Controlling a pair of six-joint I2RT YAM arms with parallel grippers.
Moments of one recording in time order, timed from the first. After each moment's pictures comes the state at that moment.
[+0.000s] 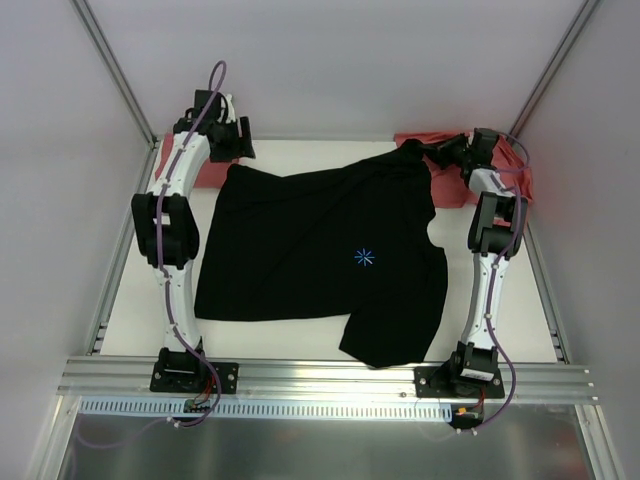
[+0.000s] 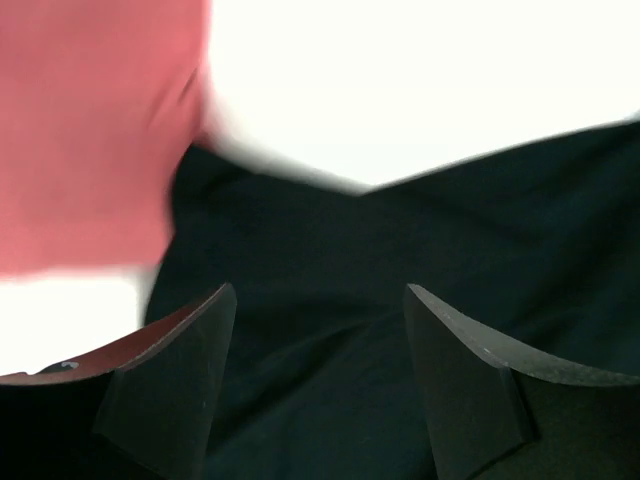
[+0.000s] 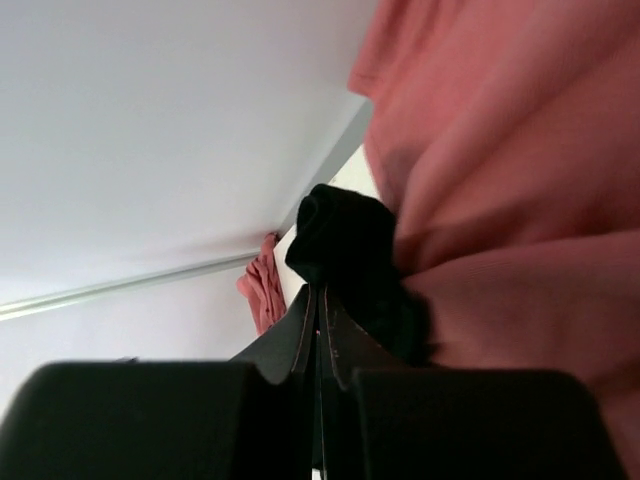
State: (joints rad) left arm -0.06 2.19 2.10 -0.70 0.22 -0.21; right arm -0.15 2.67 2.15 0.12 -0.69 1.21
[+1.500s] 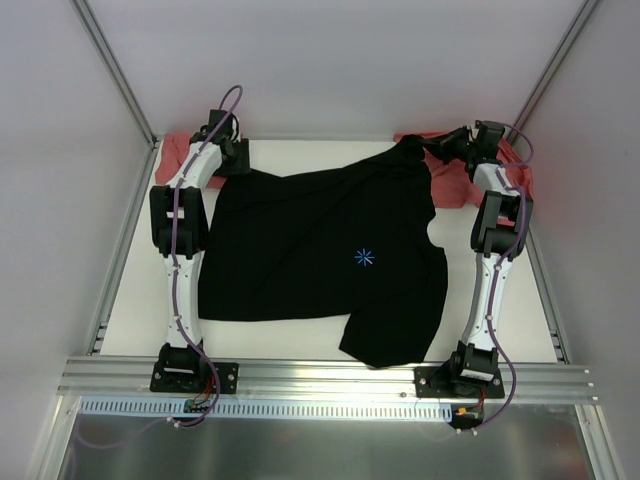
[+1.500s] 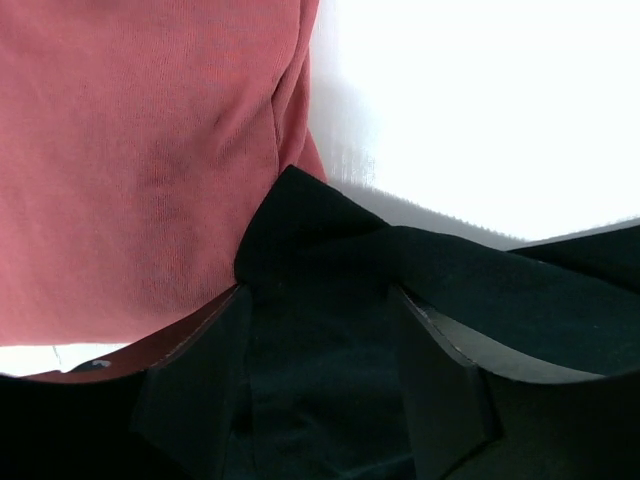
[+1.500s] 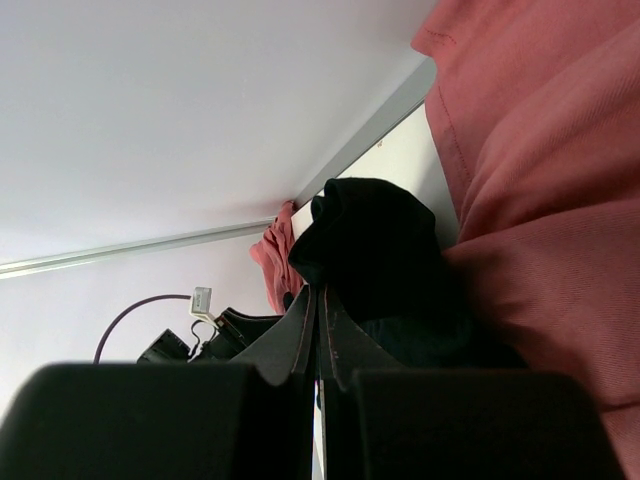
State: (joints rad) left arm -0.07 2.40 2.12 -0.67 -0.01 -0.12; right arm -0.16 2.60 2.14 0.06 -0.77 1.18
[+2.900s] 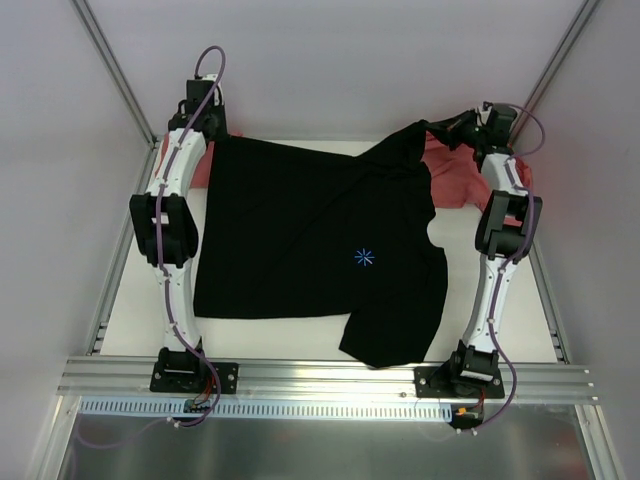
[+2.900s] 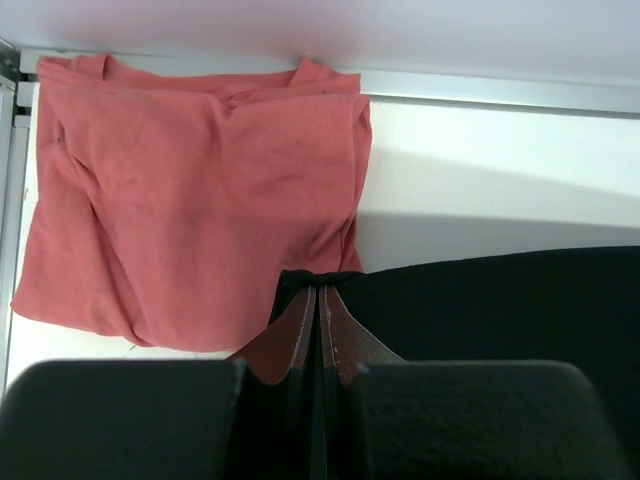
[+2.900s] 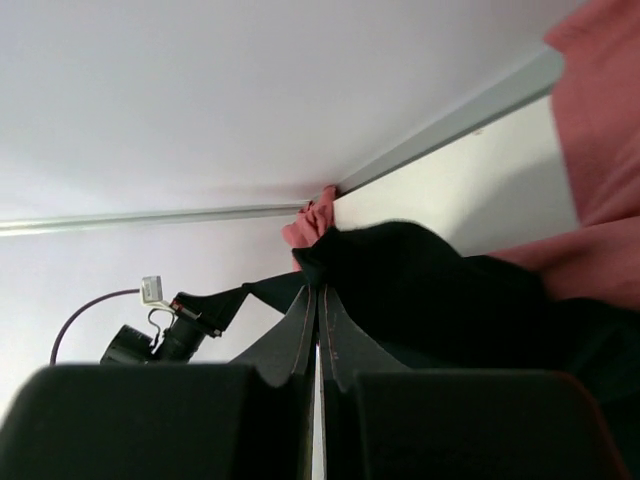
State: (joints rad) left arm -0.04 2.23 2.17 -0.57 -0.09 -0.06; right arm -0.17 2.50 2.16 0.03 -0.82 1.18
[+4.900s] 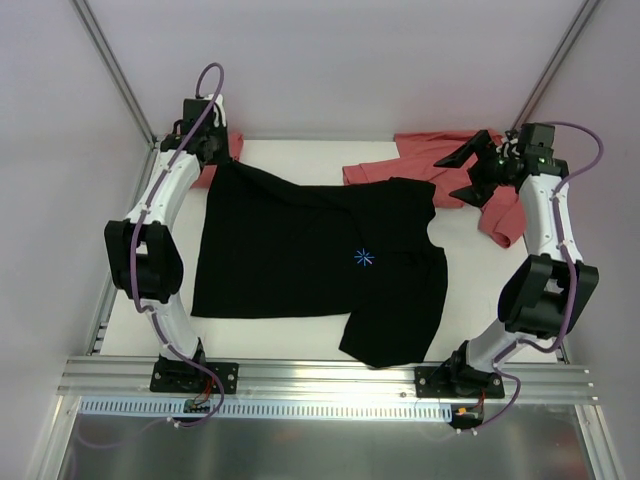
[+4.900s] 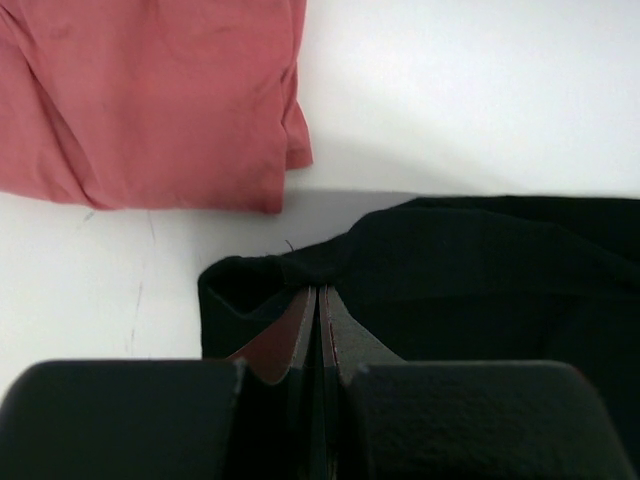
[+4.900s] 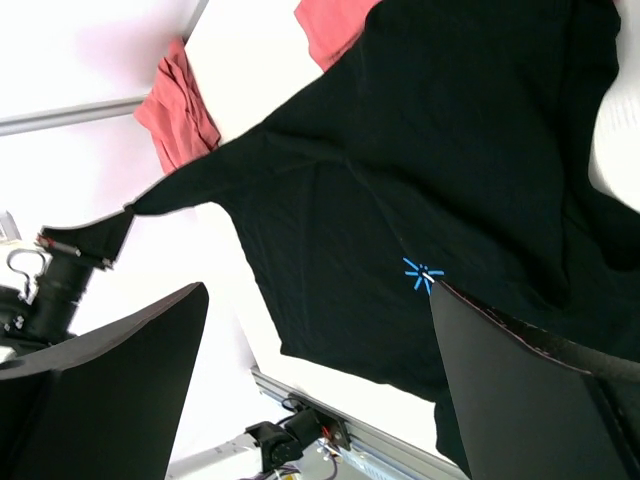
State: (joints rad) left arm -0.09 1.86 1.72 -0.56 -0.04 -0.11; right arm -0.20 1.63 1.55 -0.79 -0.64 0.68
